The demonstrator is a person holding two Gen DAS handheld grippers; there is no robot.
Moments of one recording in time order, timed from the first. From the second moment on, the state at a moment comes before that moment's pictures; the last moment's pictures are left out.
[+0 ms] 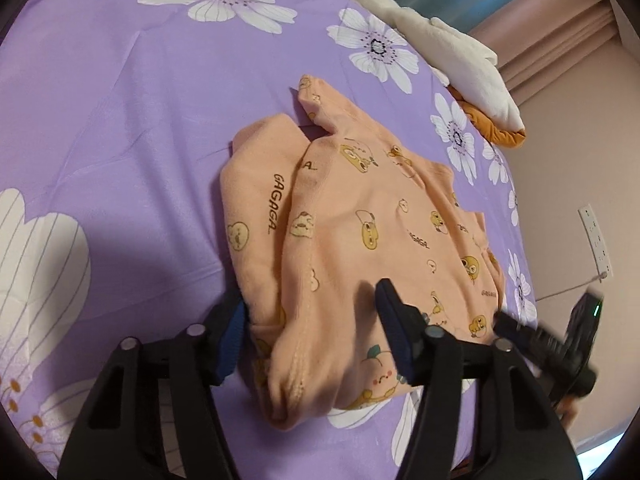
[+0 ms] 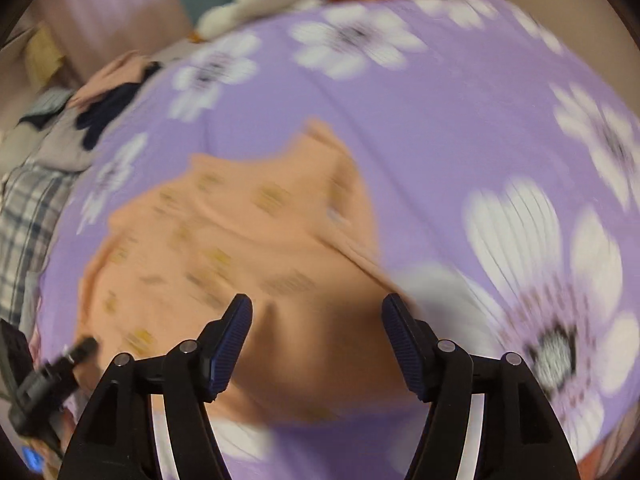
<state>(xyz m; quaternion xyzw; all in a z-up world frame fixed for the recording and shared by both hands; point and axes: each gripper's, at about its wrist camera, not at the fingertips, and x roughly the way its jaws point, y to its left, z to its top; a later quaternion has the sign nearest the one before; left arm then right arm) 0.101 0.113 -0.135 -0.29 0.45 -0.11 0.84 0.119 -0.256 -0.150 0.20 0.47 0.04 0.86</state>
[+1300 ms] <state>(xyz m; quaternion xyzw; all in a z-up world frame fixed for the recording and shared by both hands) 0.021 0.040 -0.120 -0.24 0.50 -0.09 0.83 0.076 -0.293 -0.128 0.28 0.37 0.07 0.89</state>
